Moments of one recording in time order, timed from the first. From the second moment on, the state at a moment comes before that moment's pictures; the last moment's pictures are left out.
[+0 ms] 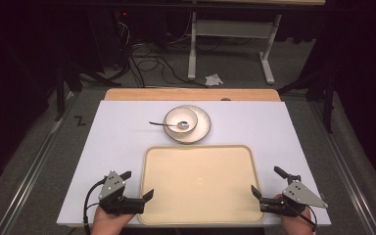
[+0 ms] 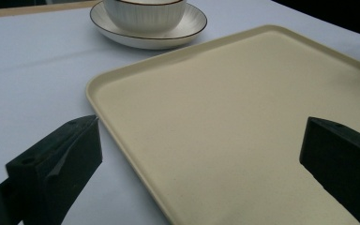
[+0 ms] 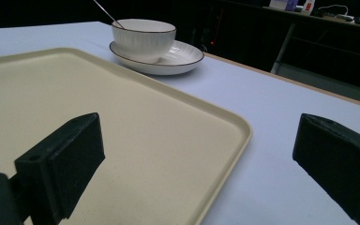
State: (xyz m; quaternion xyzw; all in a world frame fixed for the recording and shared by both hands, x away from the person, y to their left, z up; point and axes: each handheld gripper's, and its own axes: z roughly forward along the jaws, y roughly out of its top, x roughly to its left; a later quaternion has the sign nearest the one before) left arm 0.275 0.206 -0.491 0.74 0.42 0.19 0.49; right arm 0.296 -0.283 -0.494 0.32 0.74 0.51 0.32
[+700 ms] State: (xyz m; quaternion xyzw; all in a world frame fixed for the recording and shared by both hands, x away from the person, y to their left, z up) left arm 0.281 0.207 -0.496 0.74 0.43 0.18 0.48; right arm 0.297 -0.288 -0.495 0.31 0.74 0.51 0.32
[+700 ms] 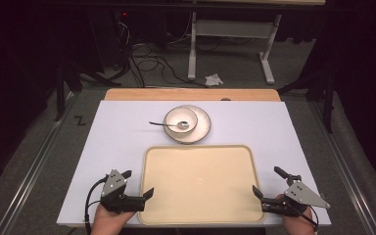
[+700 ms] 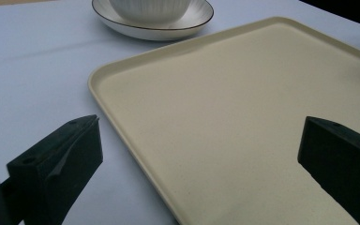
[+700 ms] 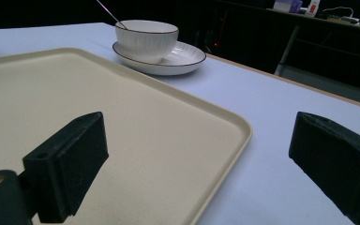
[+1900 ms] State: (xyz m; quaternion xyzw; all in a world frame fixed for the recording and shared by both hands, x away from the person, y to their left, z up) left arm 0.306 0.211 -0.463 0.73 0.42 0.21 0.50; right arm 0.298 -0.289 -0.498 0.31 0.74 0.50 0.32
